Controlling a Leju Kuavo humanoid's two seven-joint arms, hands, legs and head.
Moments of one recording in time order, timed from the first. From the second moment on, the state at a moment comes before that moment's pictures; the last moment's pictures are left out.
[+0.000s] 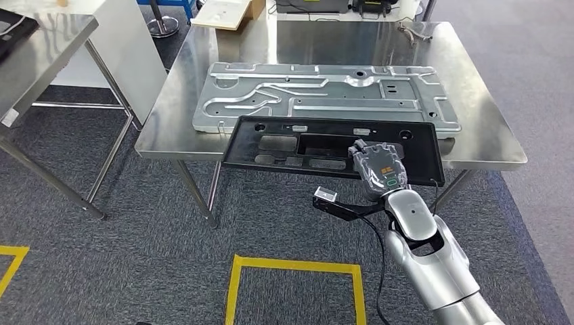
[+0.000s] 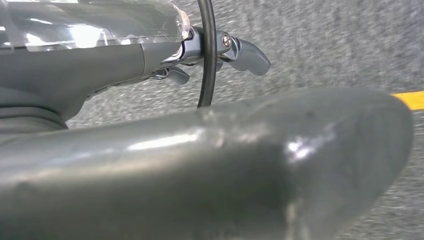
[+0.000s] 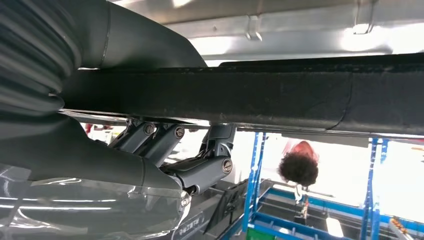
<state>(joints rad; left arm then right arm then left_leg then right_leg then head) -0.08 -0.02 0.55 -0.23 -0.67 -0.04 -0.27 -0.45 -0.14 0.37 -1.47 1.35 -0.11 0.09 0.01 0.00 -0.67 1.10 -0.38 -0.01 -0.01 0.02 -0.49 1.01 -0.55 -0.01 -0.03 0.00</state>
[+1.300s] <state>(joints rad) -0.08 -0.02 0.60 -0.22 -0.70 -0.04 -0.28 -0.44 -0.13 0.33 -1.41 1.32 -0.09 0.09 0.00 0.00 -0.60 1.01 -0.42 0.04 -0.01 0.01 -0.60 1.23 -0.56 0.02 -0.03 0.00</state>
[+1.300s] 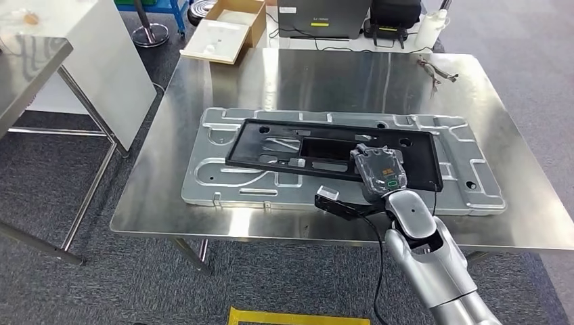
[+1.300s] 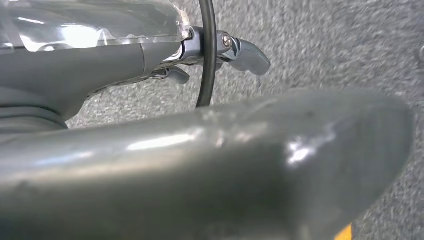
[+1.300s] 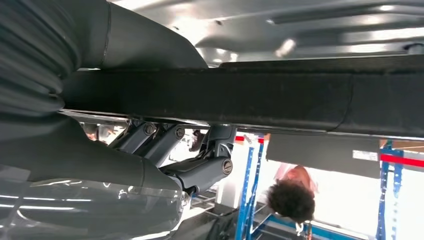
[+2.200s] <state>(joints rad) -0.09 -0.02 0.63 -0.22 -0.71 -0.02 -0.29 -0.40 -0.13 0.32 -1.39 1.31 -0.11 0.08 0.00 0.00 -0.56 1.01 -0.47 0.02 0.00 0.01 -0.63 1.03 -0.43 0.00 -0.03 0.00</state>
